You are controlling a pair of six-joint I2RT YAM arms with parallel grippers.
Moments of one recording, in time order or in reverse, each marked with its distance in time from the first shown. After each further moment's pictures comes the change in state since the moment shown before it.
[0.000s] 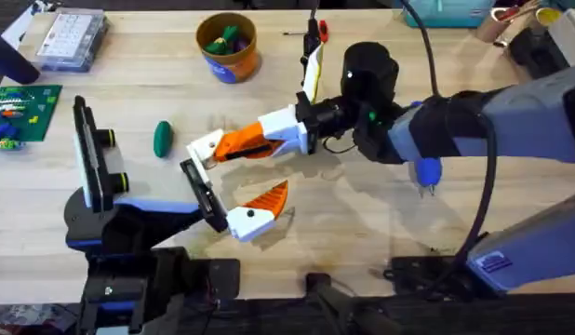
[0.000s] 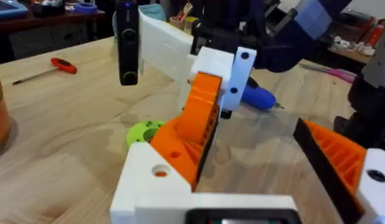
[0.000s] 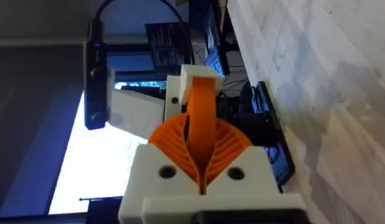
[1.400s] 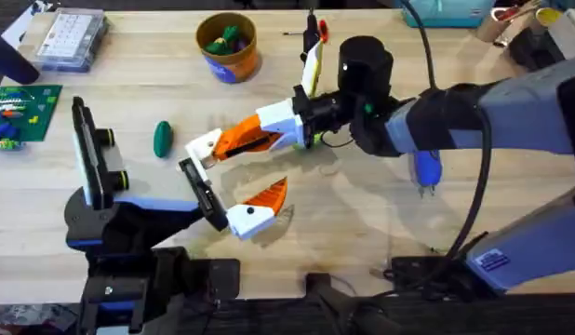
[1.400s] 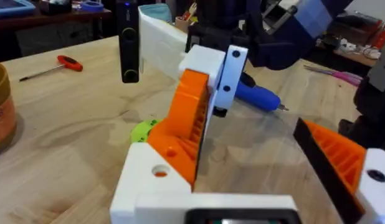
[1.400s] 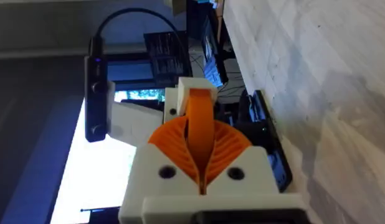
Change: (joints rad) left arm 0.000 0.001 -0.001 0.003 -0.022 -0.013; right arm -0.013 0.025 0.048 -0.069 0.025 -0.022
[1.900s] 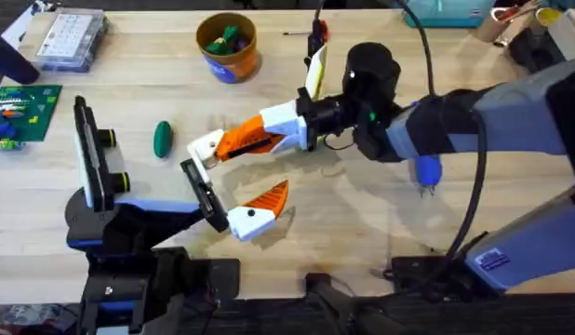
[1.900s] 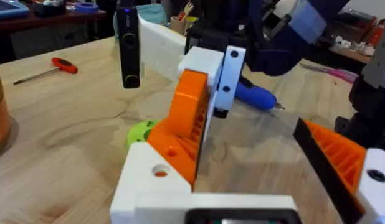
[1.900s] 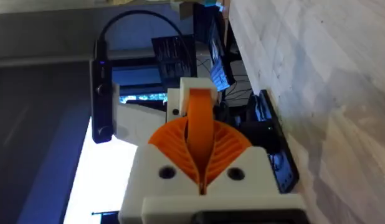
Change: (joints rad) left arm -0.005 -0.002 0.000 -0.001 0.012 0.010; right arm -0.006 0.007 -0.045 0.126 0.005 0.102
